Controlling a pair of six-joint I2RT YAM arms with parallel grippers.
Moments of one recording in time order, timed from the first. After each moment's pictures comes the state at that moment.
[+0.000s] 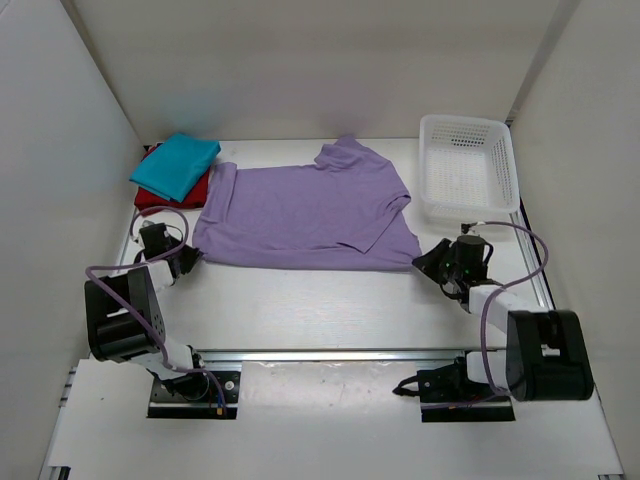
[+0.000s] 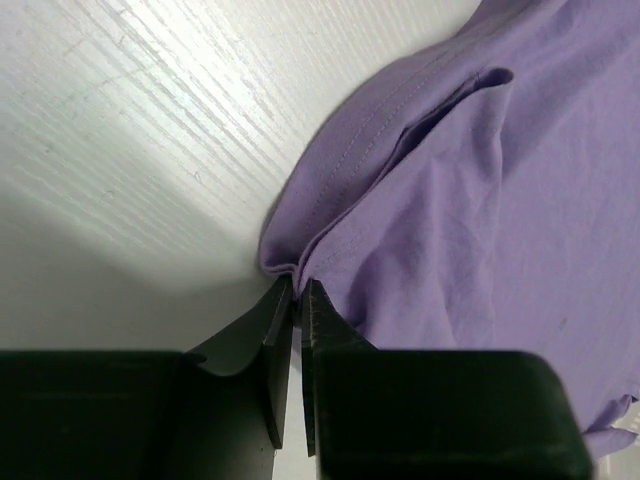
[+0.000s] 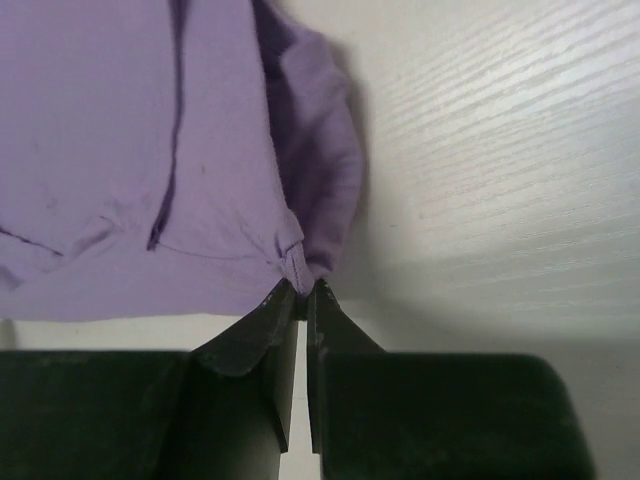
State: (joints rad) left arm 0.27 1.51 0.56 0.18 0.13 -0.78; right arm 0.02 1.28 0.36 0.27 -0.25 0.68
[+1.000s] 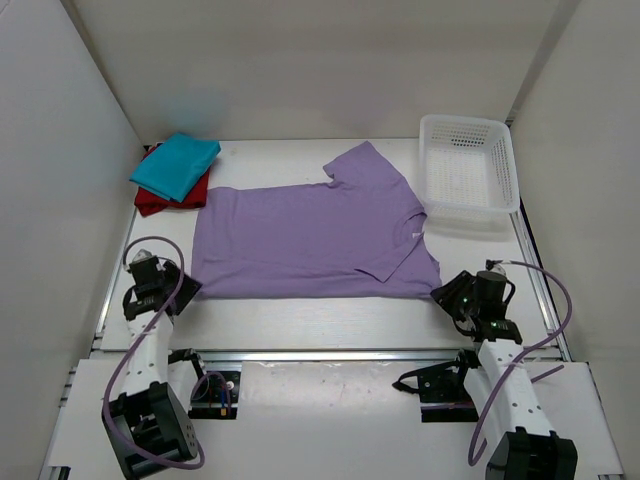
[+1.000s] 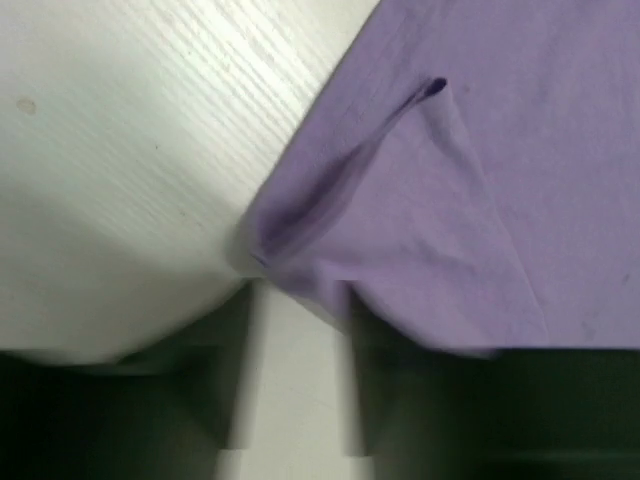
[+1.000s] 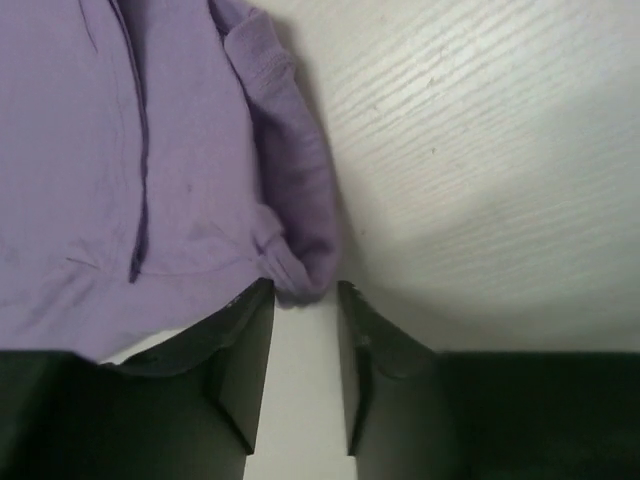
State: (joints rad) left arm 0.33 0.85 0.39 -0.38 0.12 -0.60; right arm -0.12 0.62 0.18 -0.29 -0.19 0.67
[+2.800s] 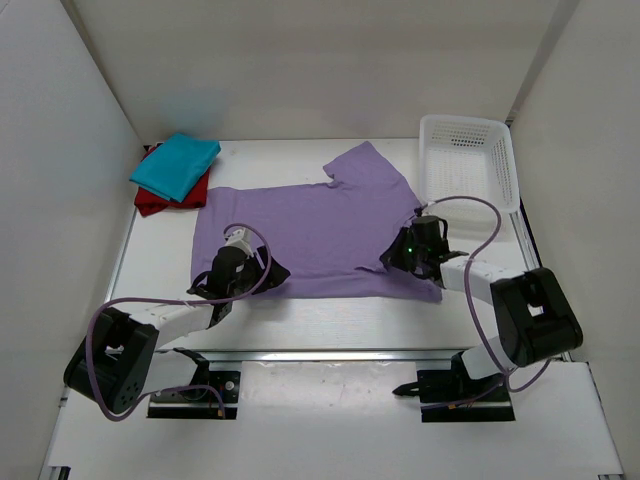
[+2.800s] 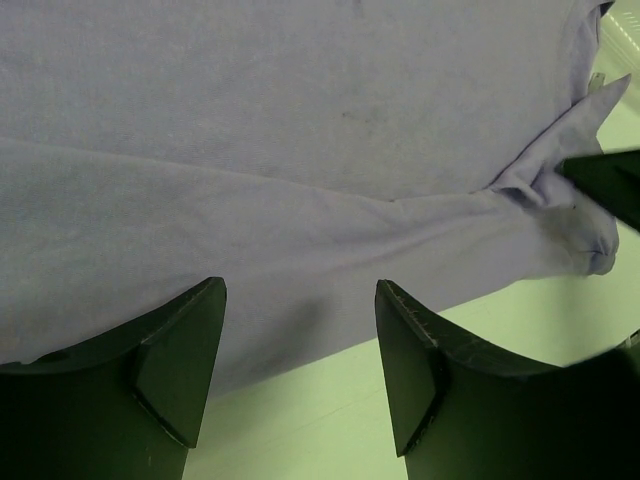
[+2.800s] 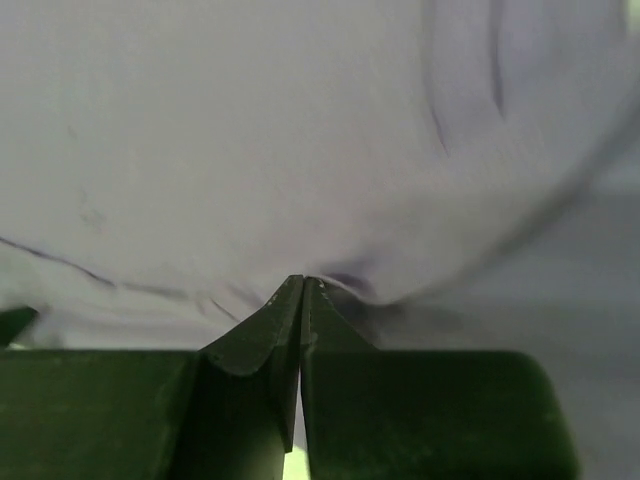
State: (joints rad) left arm -0.45 1.23 0.33 0.34 0.11 -0.72; right arm 0.31 1.44 0.56 0.14 -0.16 0.69
